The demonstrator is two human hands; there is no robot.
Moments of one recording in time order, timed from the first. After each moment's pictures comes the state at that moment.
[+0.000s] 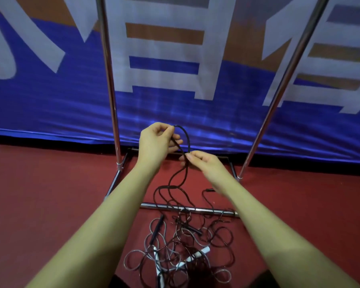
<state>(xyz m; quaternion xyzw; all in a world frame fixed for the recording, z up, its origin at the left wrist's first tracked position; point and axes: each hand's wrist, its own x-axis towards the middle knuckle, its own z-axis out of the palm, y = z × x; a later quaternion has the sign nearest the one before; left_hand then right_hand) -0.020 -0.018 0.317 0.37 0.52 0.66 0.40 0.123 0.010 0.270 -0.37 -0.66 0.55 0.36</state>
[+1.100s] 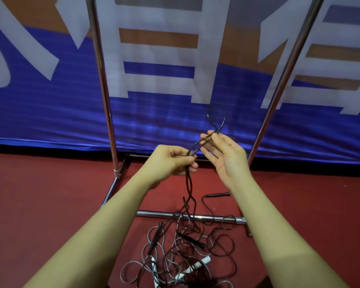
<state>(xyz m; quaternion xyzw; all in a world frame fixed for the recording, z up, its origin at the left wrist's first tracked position) -0.009 -0.017 0.303 0.53 0.50 0.47 0.50 0.144 0.025 0.307 -0.30 -0.38 0.66 0.58</state>
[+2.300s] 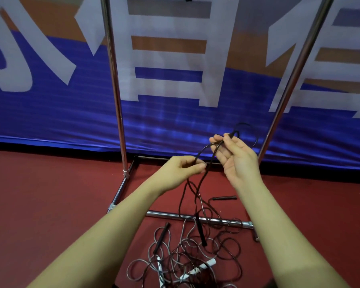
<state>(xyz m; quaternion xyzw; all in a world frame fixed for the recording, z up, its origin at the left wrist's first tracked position) 0.001 -0.028 0.294 0.61 0.52 0.41 0.43 0.149 0.012 0.319 -0.26 -0.33 0.67 0.61</state>
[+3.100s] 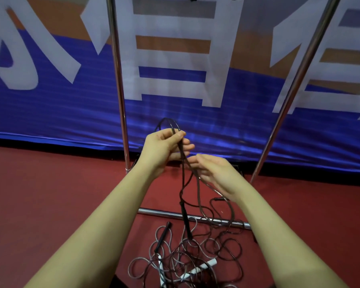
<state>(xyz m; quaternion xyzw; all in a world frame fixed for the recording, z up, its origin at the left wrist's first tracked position) -0.020 -0.020 0.324 0.38 0.44 0.65 0.49 0.134 0.003 0.297 -0.33 -0.58 0.67 0.32</state>
